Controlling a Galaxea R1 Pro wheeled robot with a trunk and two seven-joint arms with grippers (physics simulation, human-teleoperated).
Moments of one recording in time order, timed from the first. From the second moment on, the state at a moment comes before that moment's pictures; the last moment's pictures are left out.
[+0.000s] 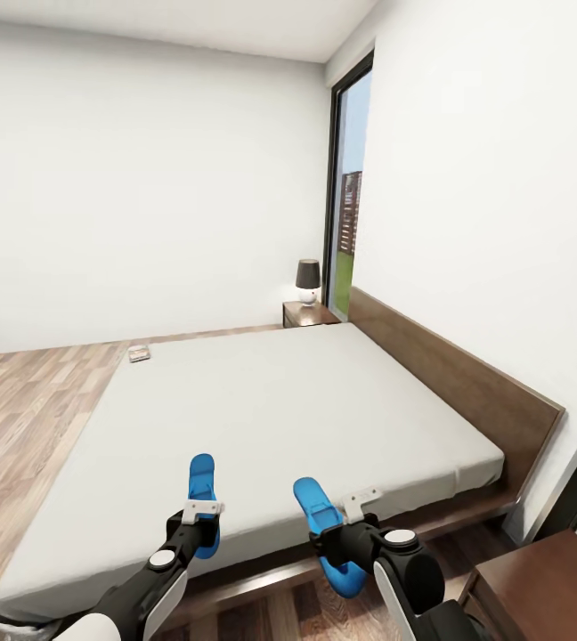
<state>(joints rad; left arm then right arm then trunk) -0.54 0.02 -0.41 -0.41 0.32 -0.12 0.13 -0.18 0.06 0.29 -1.55 0.00 0.92 0.06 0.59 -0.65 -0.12</state>
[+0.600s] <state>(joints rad) -0.54 0.02 -0.41 -0.41 0.32 -0.12 0.13 -0.18 0.06 0.29 -1.55 0.00 0.92 0.06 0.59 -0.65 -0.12</state>
